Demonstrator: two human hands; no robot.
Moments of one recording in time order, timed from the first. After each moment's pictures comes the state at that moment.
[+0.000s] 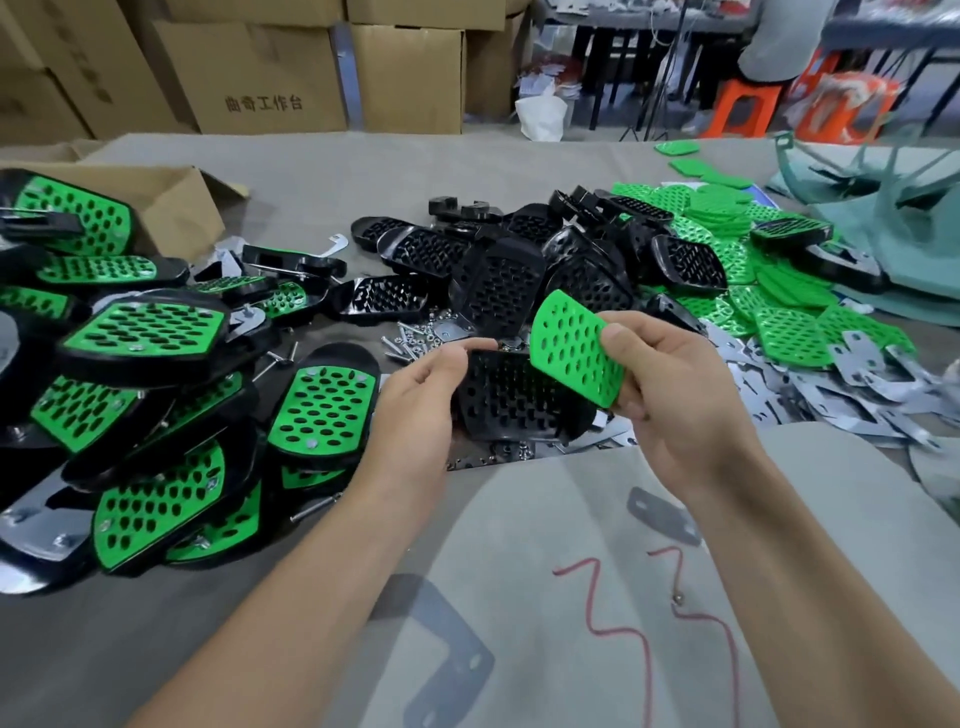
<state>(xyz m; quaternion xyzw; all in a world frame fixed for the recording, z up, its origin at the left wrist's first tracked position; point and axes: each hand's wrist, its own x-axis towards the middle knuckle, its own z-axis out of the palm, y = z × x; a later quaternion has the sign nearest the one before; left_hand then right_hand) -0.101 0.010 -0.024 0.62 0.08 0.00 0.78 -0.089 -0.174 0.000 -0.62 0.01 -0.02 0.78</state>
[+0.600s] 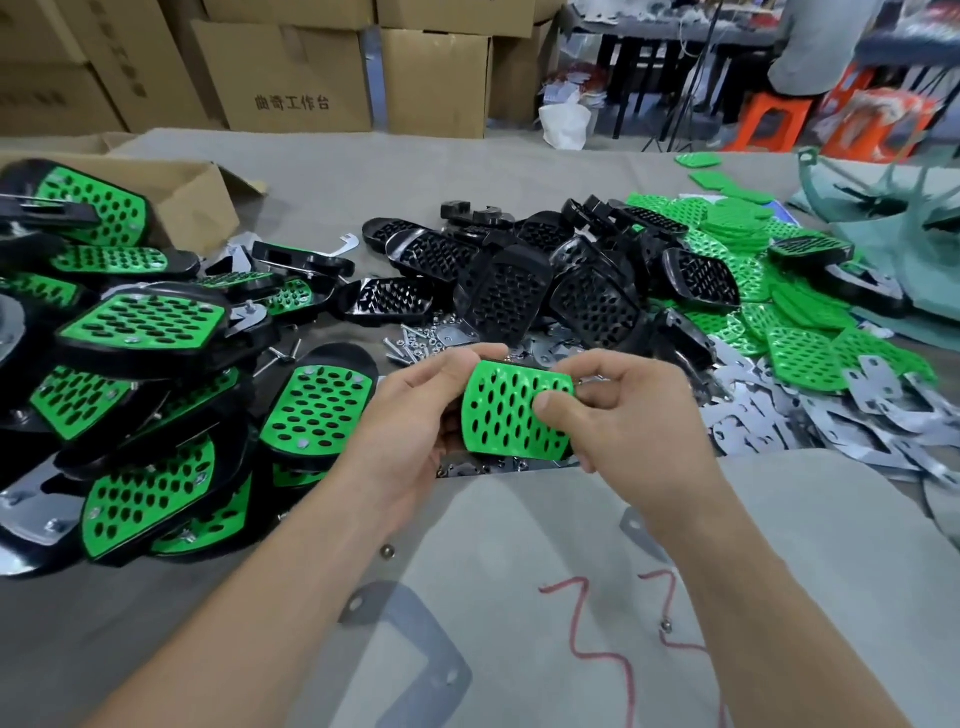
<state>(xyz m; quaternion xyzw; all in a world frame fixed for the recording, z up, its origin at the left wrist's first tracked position) -0.097 0.018 -0.022 0.61 0.04 -0.07 0.79 -0.099 -0.162 -0.011 -0.76 -0.01 -0.03 0.65</state>
